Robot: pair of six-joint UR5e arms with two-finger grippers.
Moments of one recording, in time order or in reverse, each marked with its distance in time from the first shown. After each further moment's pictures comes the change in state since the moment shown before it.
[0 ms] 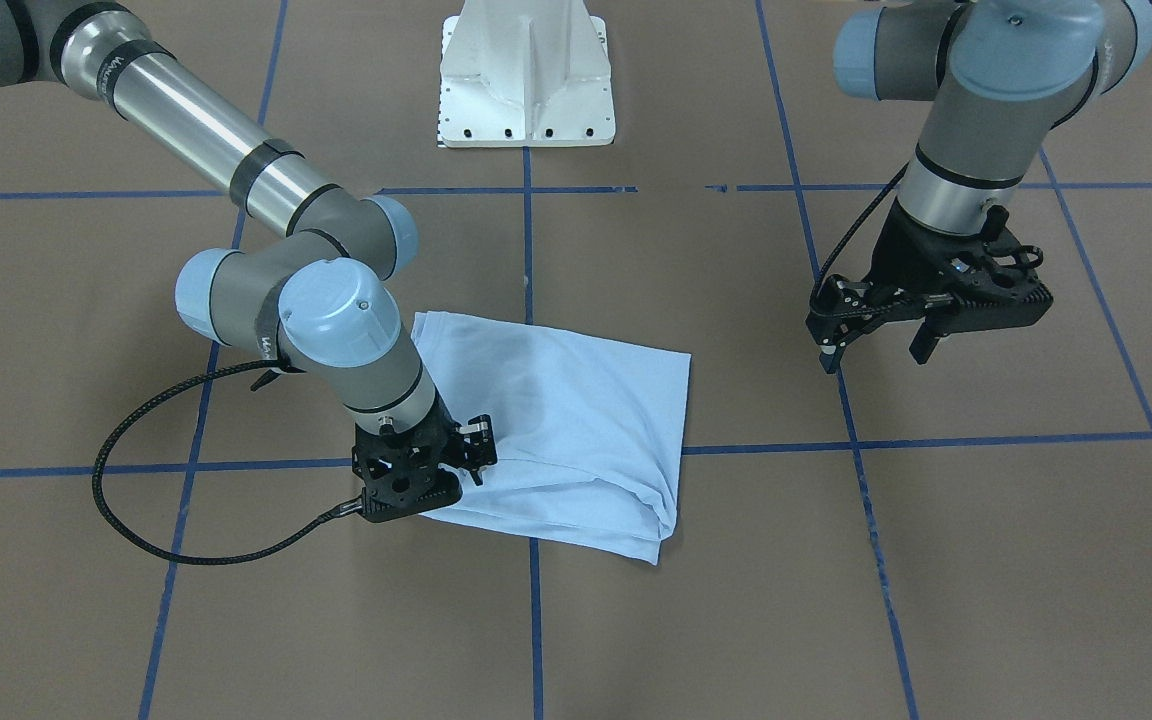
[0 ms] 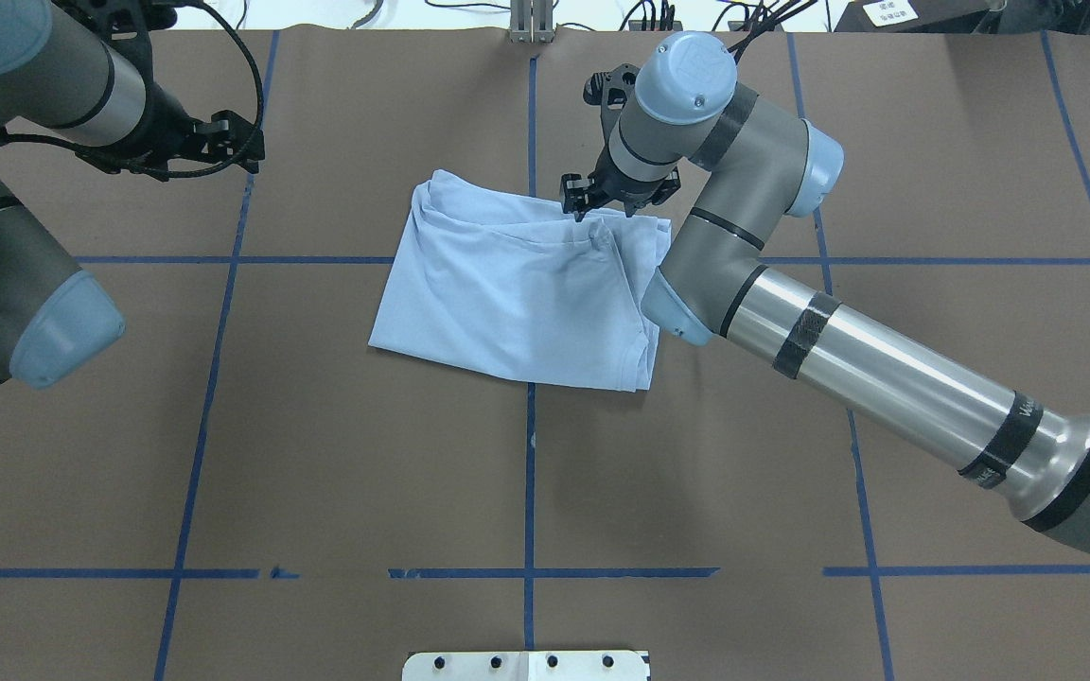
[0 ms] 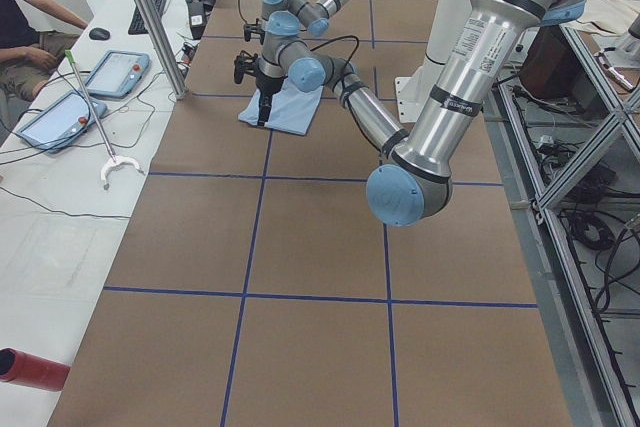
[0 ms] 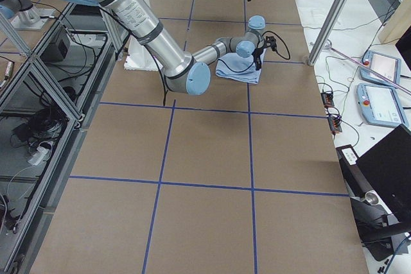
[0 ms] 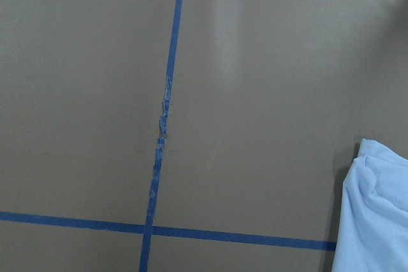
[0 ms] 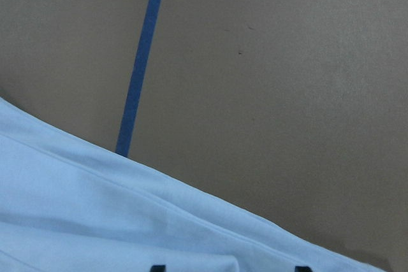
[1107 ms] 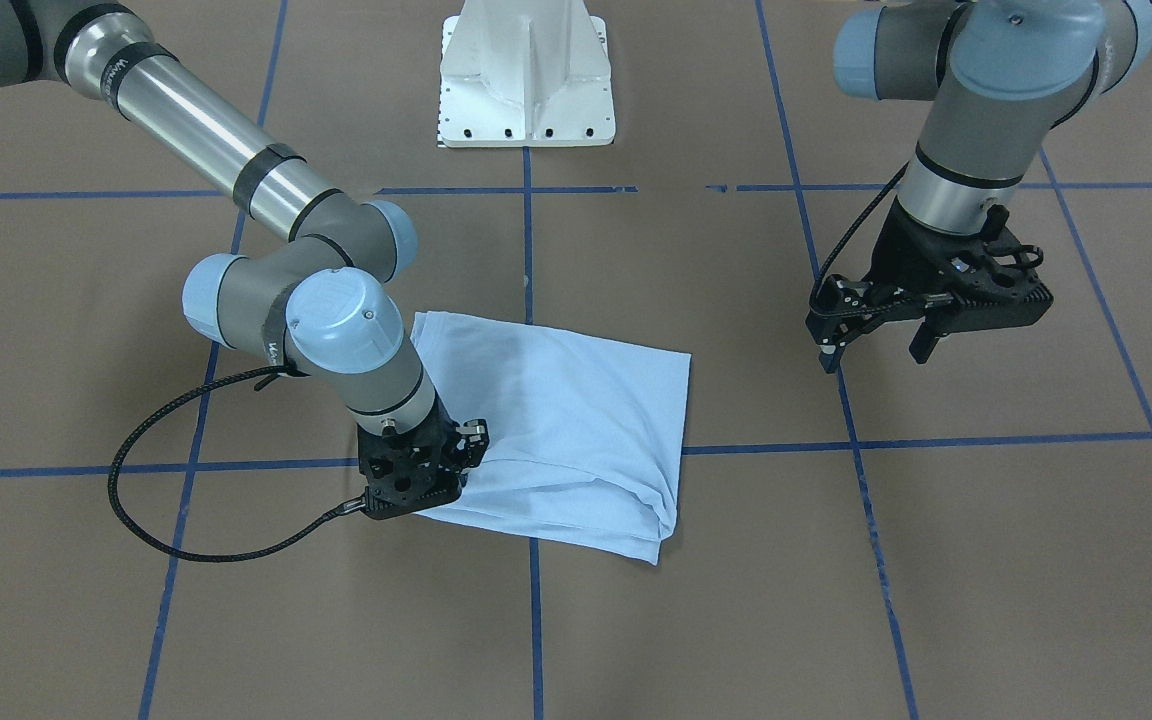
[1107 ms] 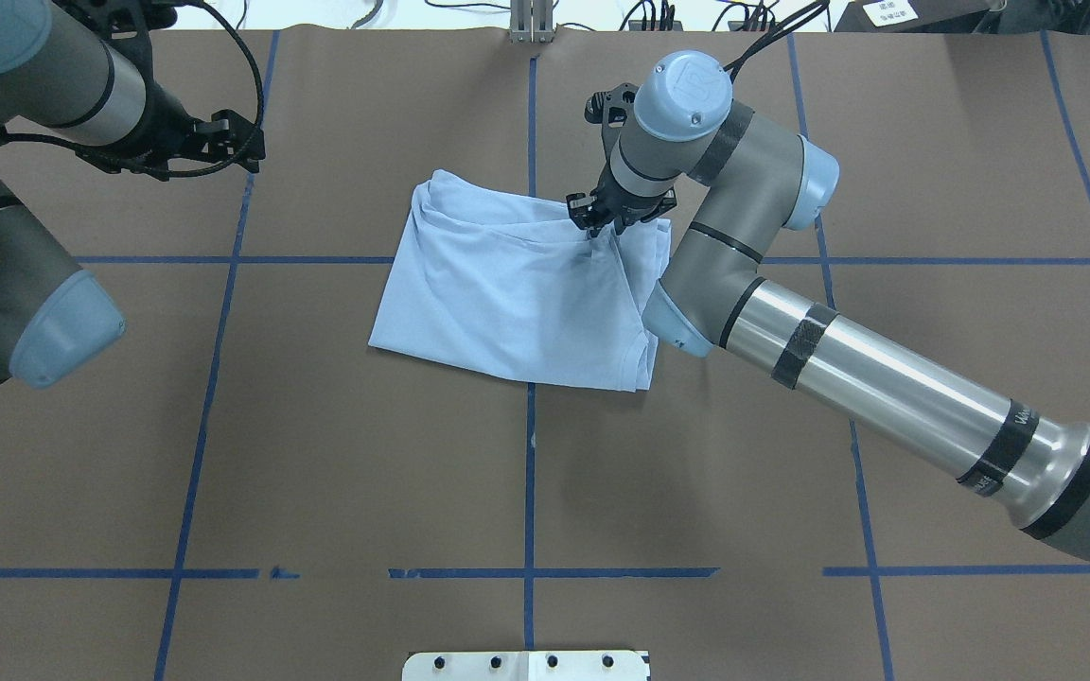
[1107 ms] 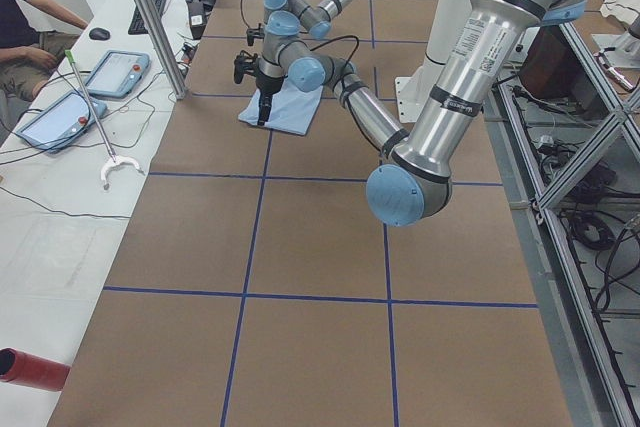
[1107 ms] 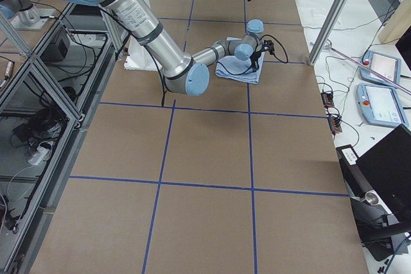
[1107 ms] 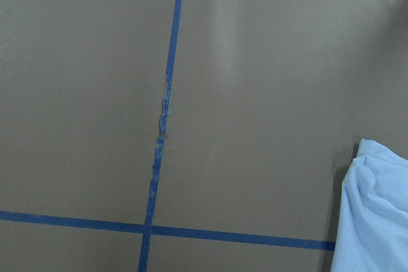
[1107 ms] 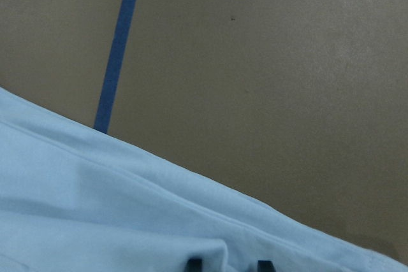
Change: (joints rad) left arm 0.000 -0.001 0.000 0.000 -0.001 -0.001; right arm -0.015 -0.004 -0.020 0.003 0.002 -0.008
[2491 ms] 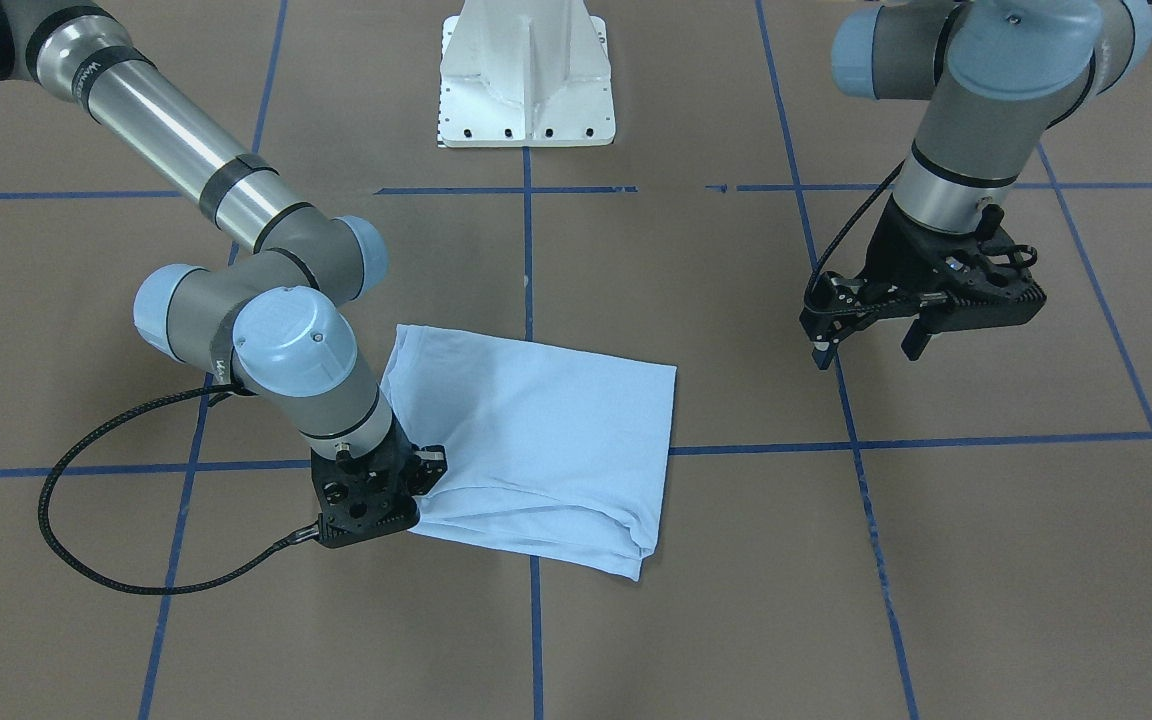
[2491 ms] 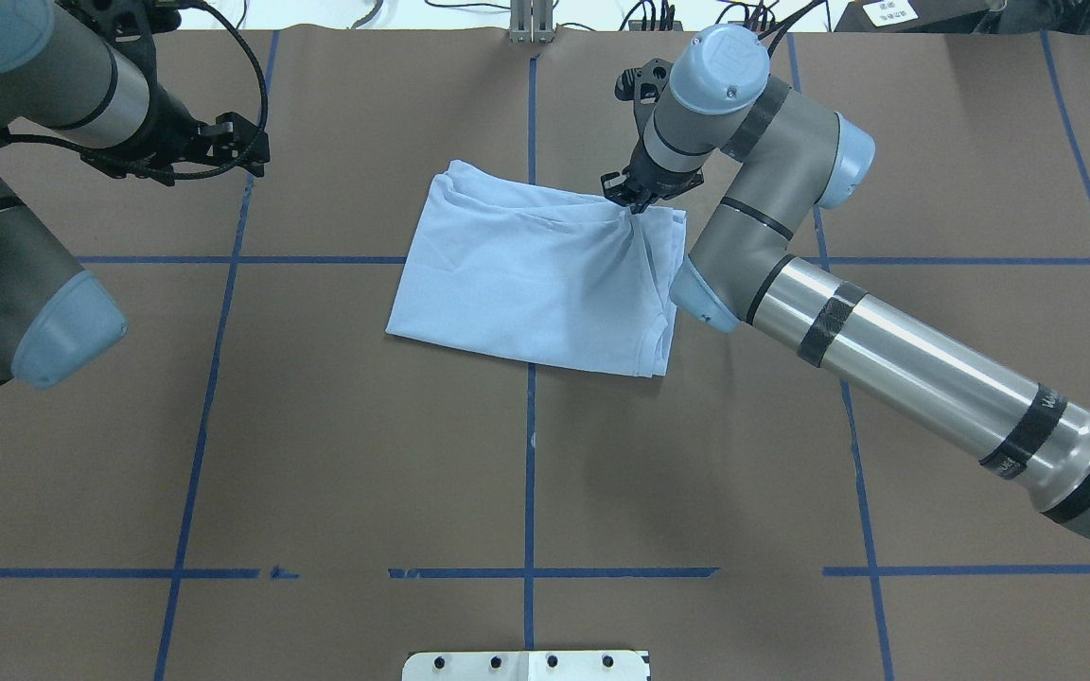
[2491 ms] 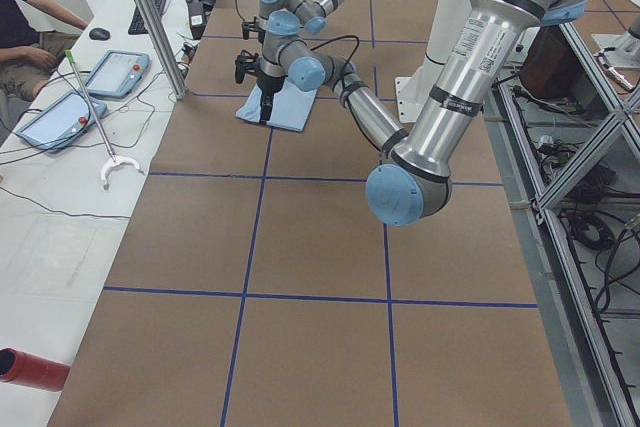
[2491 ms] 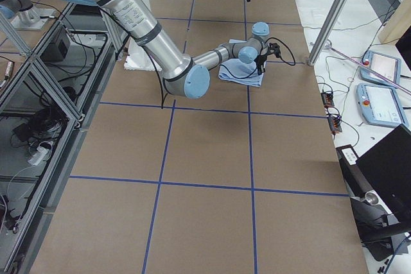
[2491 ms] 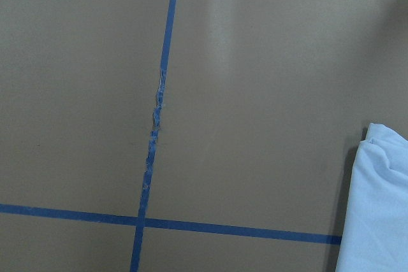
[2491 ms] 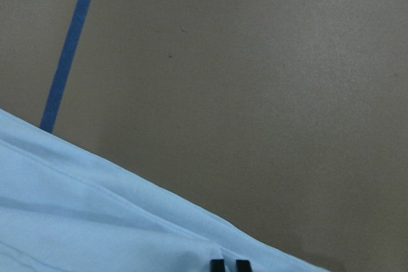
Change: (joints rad) left arm 0.003 -0.002 0.000 -0.001 -0.018 -0.012; right arm 0.053 -0.024 0.001 -0.010 -0.002 -0.078
